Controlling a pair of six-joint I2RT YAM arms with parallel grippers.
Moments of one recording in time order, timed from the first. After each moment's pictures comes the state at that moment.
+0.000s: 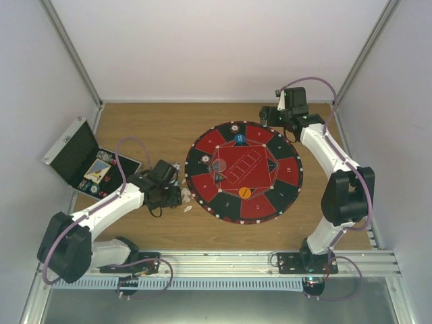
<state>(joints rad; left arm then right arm) -0.51 1.22 0.71 -0.75 0.00 -0.65 0.20 1.74 1.49 -0.44 -0.07 0.19</state>
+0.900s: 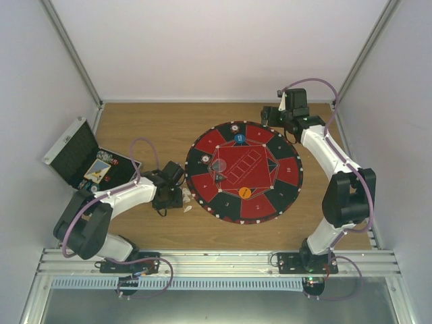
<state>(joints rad) -0.53 1.43 0.71 -0.65 -0.04 -0.63 0.19 1.70 1.44 -0.41 -0.03 0.22</state>
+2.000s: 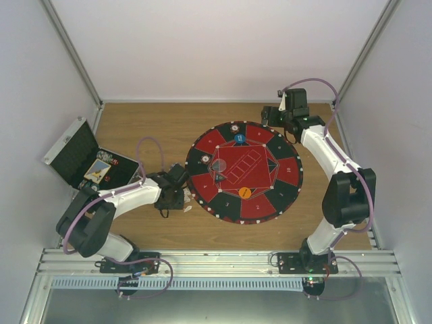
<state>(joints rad) -0.60 1.46 0.72 -0.65 -0.12 -0.63 0.19 1.70 1.44 -0.41 -0.03 0.23</state>
